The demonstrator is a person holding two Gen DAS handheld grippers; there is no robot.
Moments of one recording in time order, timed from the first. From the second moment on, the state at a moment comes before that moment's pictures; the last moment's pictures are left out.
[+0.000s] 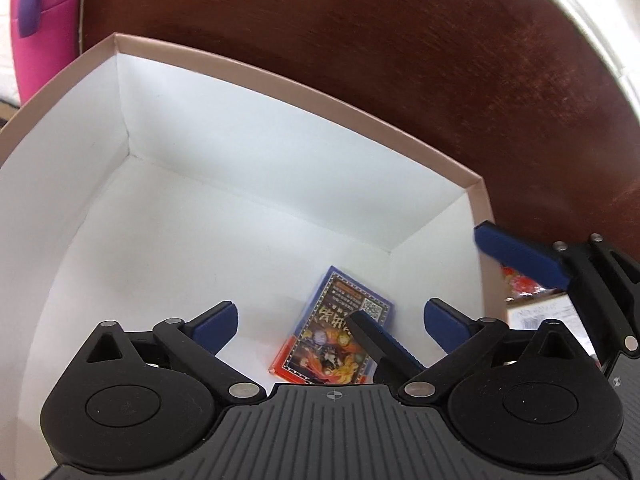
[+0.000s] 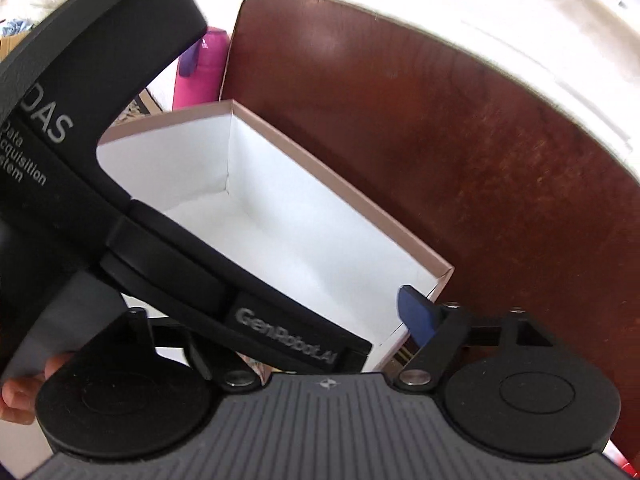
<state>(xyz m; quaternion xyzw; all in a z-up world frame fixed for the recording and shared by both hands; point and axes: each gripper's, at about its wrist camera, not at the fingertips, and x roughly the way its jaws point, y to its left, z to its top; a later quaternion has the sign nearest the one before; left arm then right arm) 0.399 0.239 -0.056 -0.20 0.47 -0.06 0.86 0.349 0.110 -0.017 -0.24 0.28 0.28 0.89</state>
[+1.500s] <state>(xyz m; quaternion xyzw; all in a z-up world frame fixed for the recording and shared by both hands) 0.080 0.040 -0.105 -0.11 0.40 -0.16 0.89 0.060 -0.163 -0.088 -0.03 0.31 0.26 0.92</state>
